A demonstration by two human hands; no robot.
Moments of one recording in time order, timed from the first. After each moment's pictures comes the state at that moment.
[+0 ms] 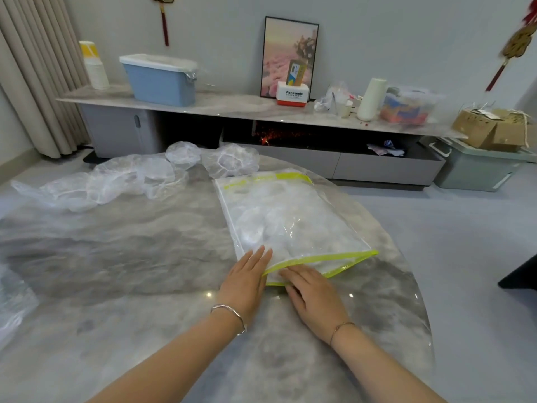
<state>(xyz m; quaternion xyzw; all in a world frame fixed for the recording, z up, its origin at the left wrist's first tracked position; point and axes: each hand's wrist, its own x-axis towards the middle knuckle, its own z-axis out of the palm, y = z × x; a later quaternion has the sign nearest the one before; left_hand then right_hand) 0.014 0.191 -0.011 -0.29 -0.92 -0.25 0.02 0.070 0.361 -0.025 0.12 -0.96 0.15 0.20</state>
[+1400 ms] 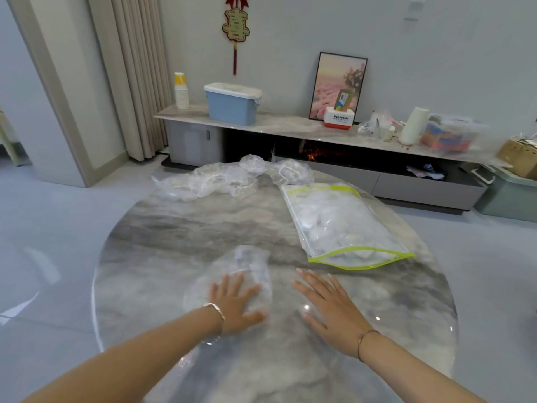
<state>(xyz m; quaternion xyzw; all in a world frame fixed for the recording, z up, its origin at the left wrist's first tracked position) 0.094 0.007 0.003 -0.18 -0.95 -0.08 -0.23 0.160 0.246 0.037 0.19 -0.98 0.04 0.01</state>
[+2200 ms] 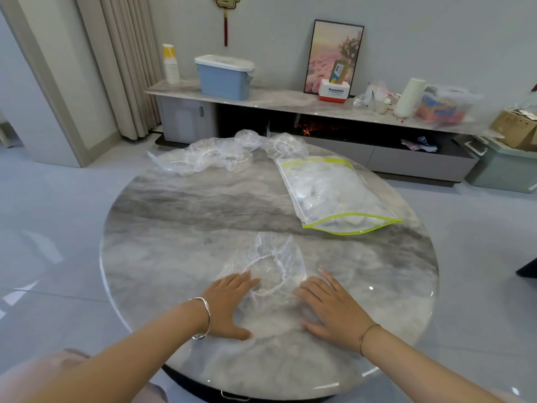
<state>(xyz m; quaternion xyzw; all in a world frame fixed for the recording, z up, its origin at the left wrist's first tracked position) 0.163 -0.020 0.025 -0.33 -0.91 -0.08 -0.23 0.219 0.250 0.004 0.28 -0.95 -0.03 0.09</state>
